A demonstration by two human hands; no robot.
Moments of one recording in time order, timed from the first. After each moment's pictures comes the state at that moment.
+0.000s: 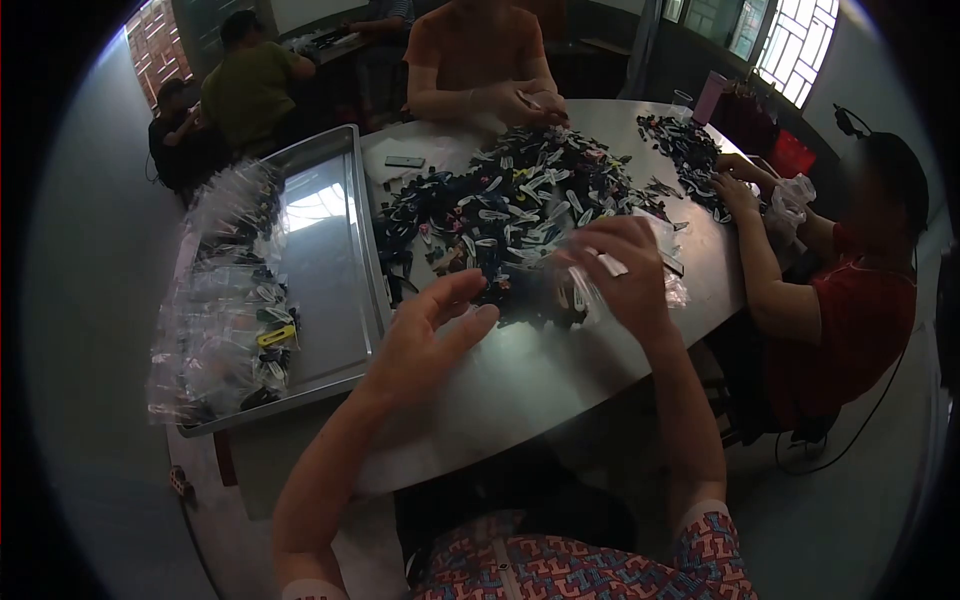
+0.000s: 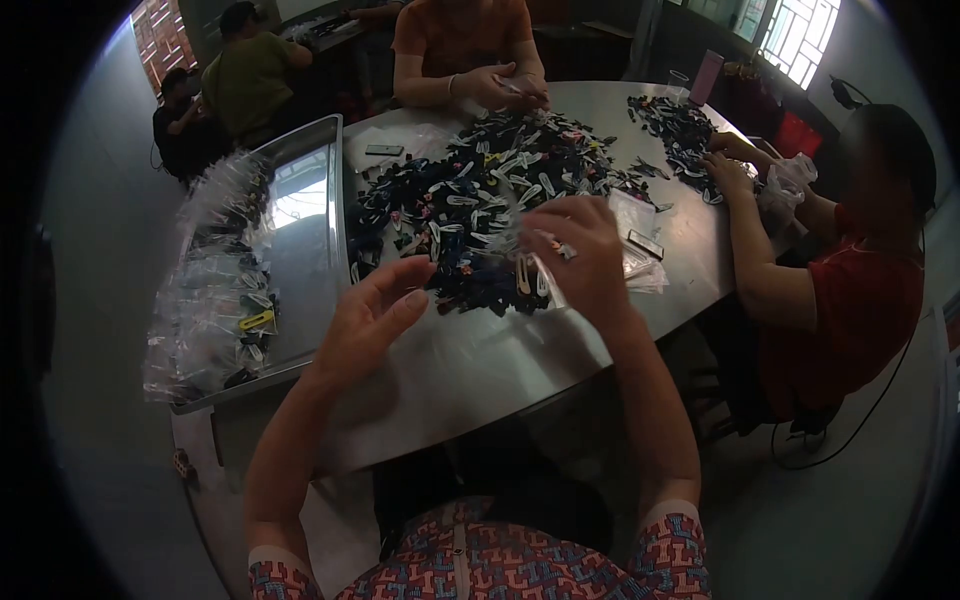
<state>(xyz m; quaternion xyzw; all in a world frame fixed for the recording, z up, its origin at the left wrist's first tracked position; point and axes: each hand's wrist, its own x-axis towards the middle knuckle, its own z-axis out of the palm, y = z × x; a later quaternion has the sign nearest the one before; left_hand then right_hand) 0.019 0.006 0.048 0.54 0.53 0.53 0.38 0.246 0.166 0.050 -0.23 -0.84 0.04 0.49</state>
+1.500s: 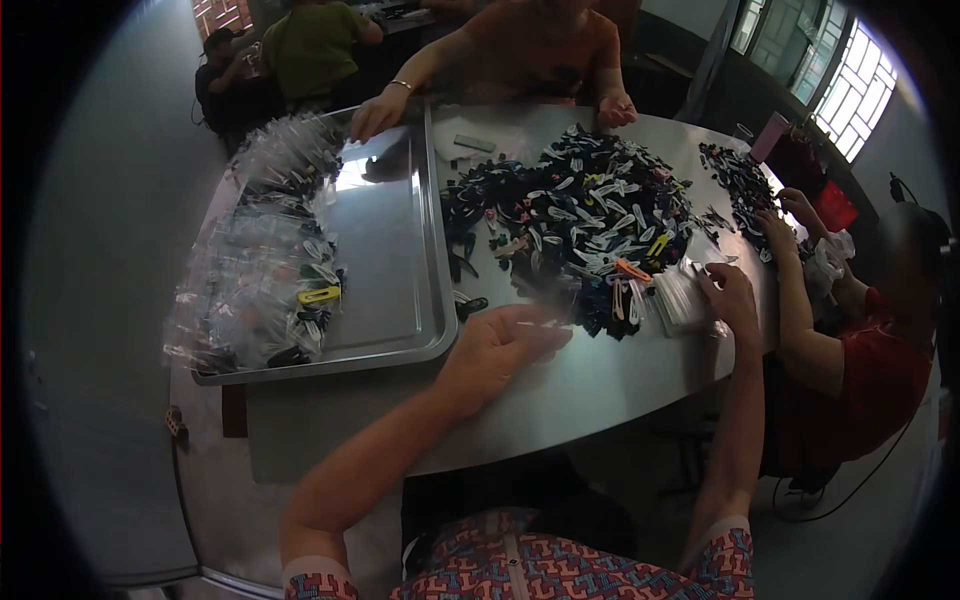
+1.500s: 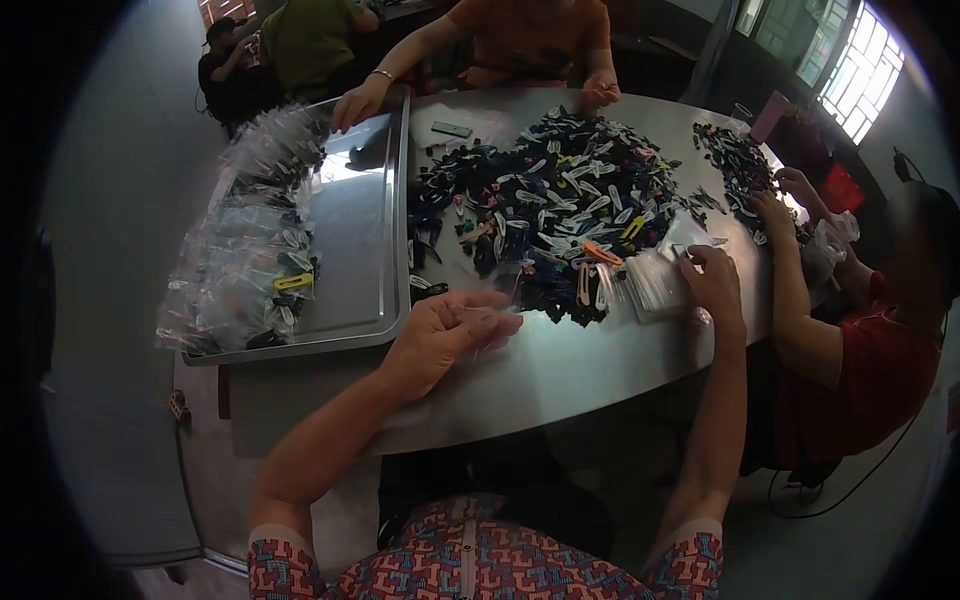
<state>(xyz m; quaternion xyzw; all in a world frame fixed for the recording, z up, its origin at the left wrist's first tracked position) 0.029 -0.006 0.020 0.38 0.47 0.55 0.57 0.352 0.273 0.001 -0.48 -0.83 0.08 0.28</state>
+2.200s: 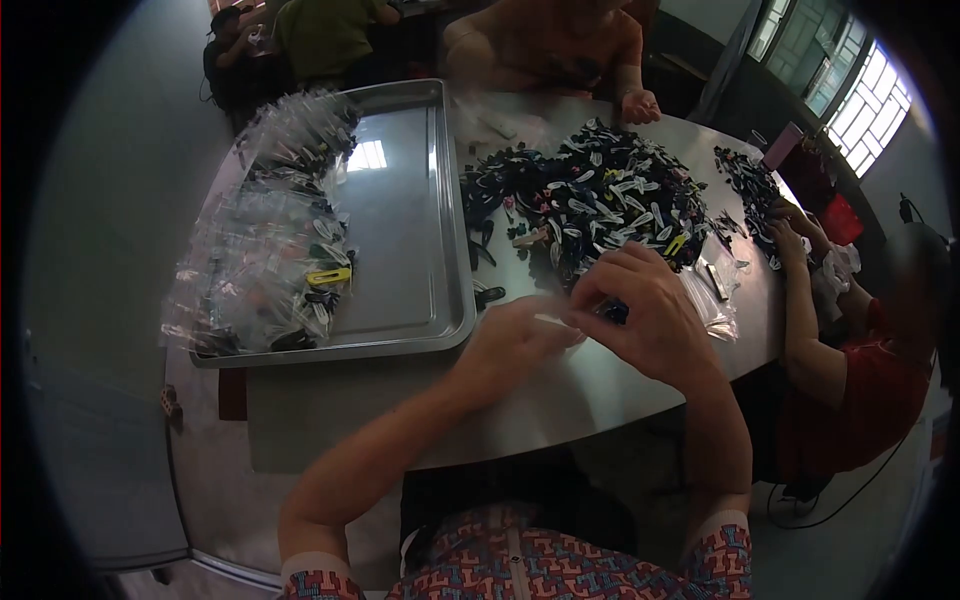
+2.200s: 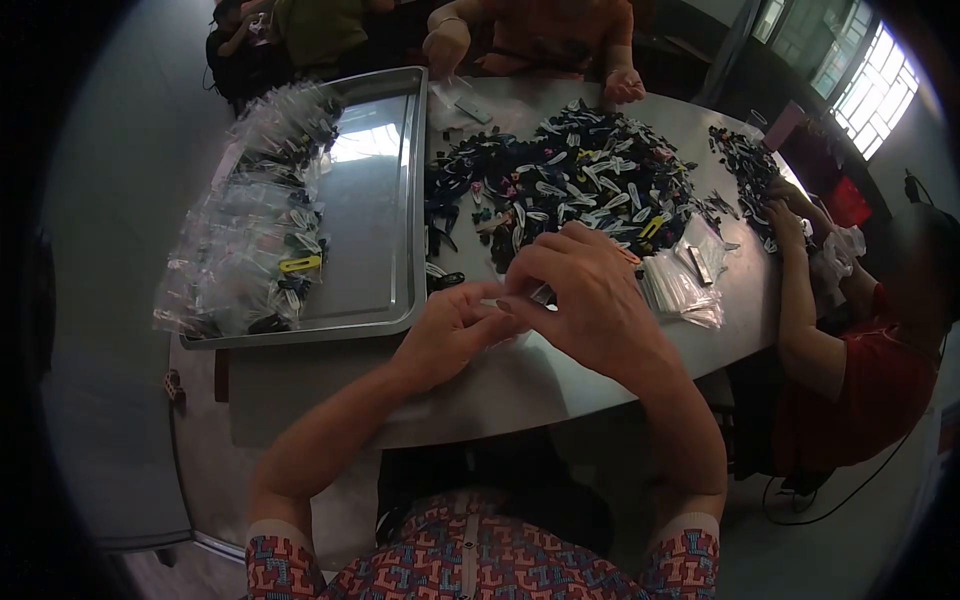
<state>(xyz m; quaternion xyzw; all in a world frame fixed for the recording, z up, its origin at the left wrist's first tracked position) 0.022 -0.003 0.000 0.49 0.52 0.54 0.44 0.180 0.098 0.105 -0.13 -0.95 0.15 0.22</state>
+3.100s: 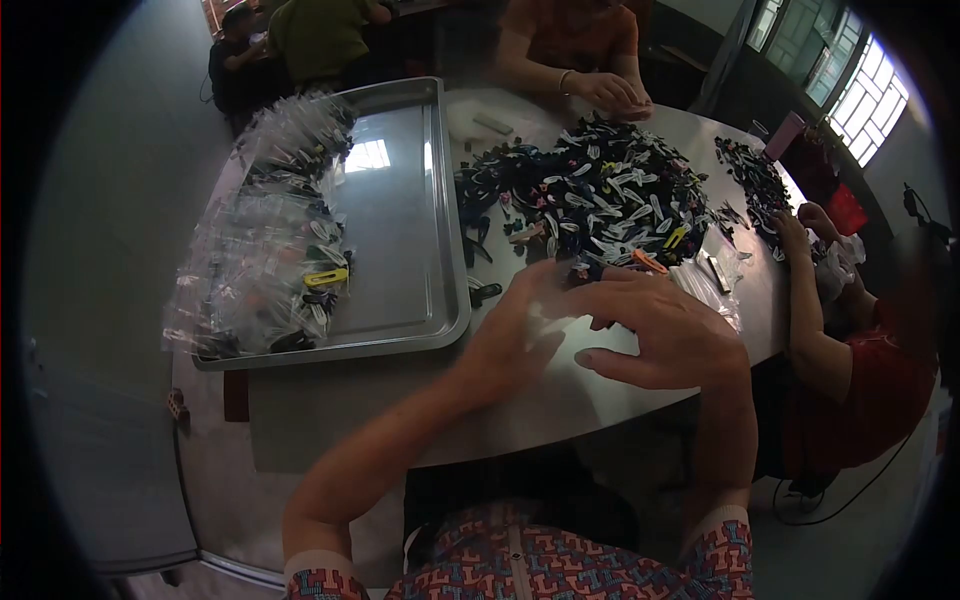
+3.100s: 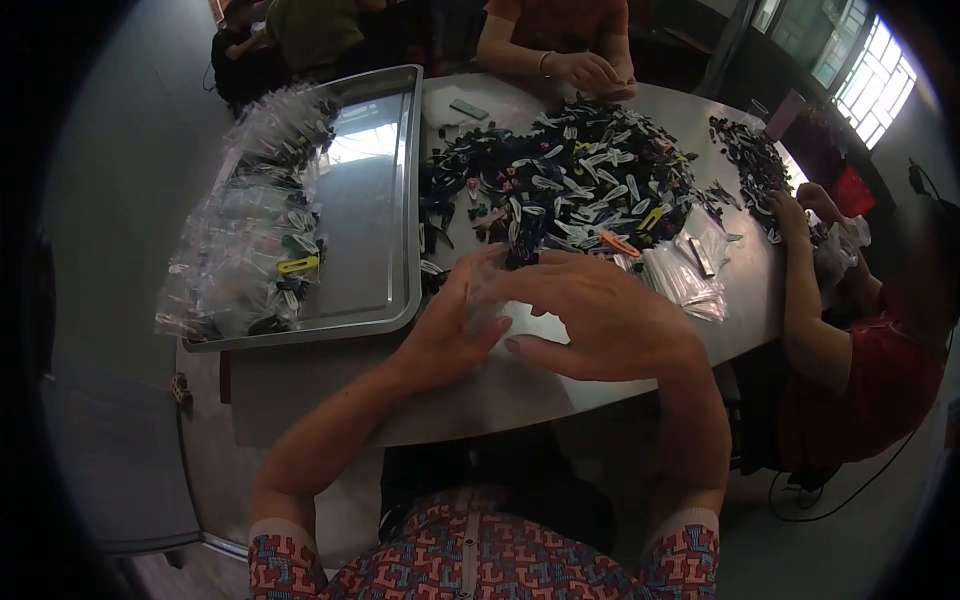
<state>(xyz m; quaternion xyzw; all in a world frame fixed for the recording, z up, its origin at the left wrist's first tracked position) 0.023 0.003 -0.007 0.62 0.52 0.55 0.24 0.196 0.105 0.116 -0.01 -0.97 0.21 0.12</state>
